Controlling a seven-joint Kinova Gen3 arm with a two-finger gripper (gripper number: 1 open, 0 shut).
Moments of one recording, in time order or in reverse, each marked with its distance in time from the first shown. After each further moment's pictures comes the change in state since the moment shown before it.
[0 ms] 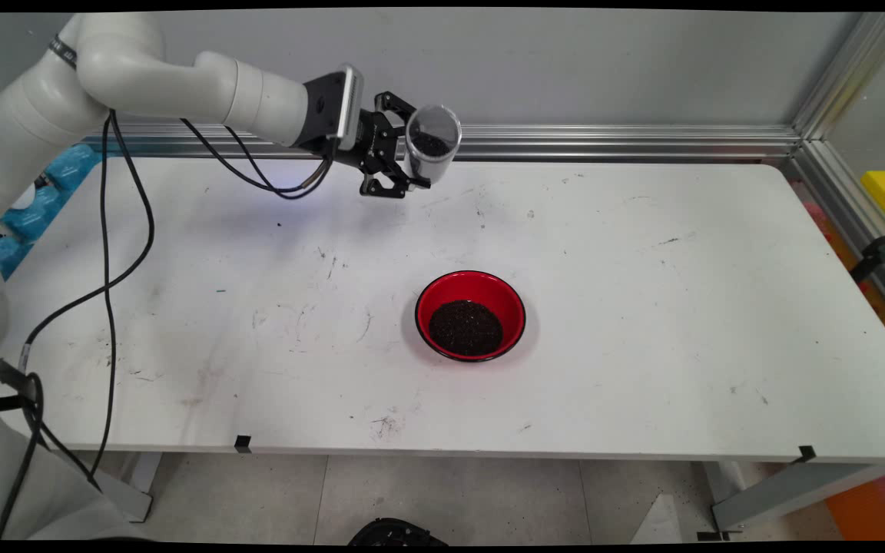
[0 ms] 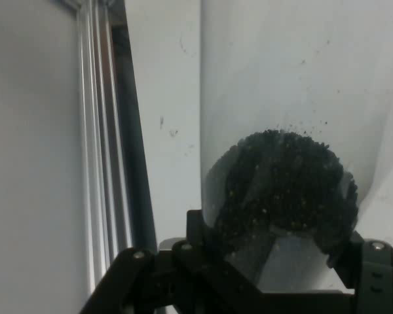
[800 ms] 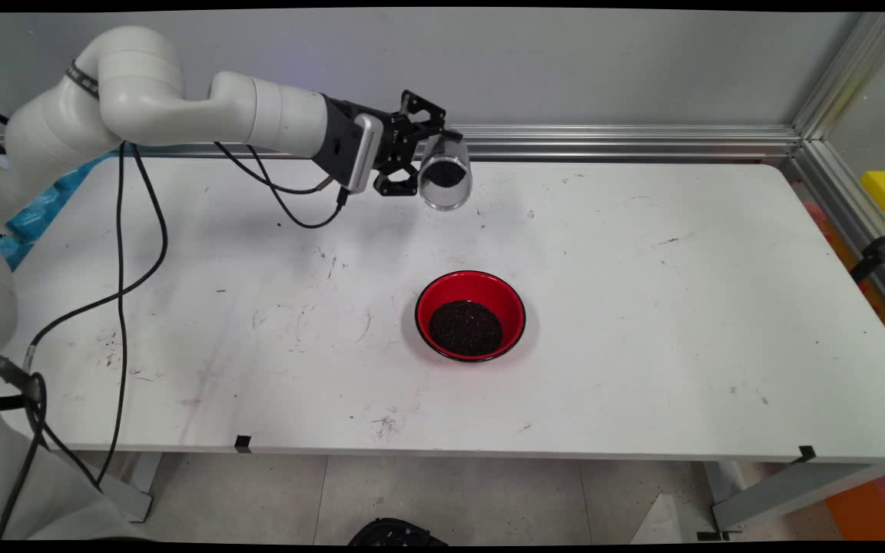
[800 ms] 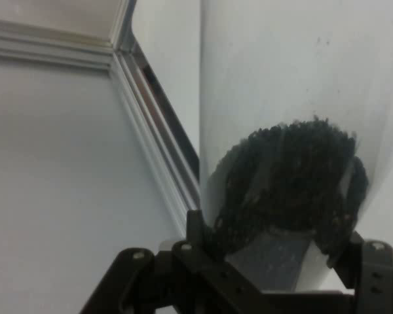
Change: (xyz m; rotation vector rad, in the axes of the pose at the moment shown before) arm 0.022 0.014 0.016 0.120 -0.014 0.452
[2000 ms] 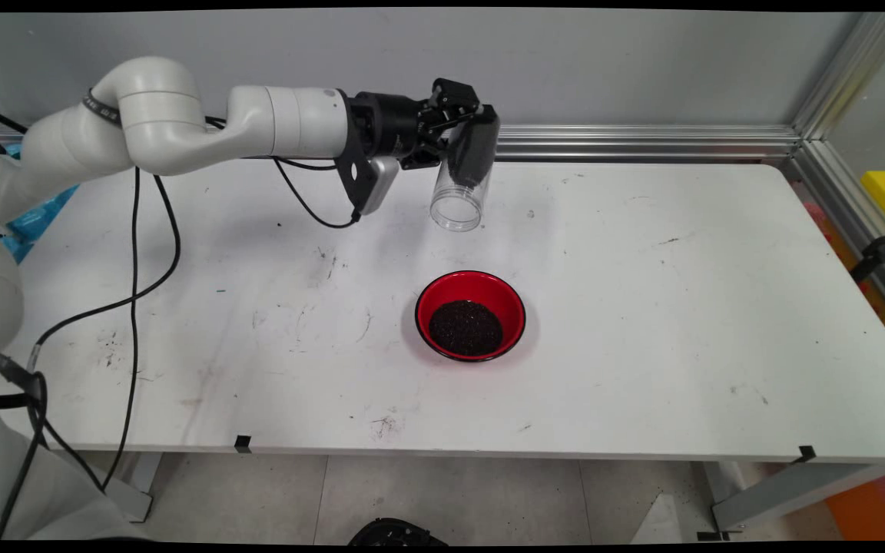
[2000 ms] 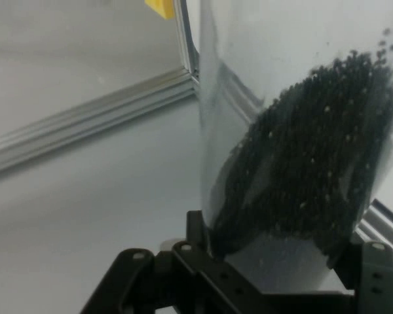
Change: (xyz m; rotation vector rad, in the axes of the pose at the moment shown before) arm 0.024 -0.002 0.013 0.192 -0.028 0.485
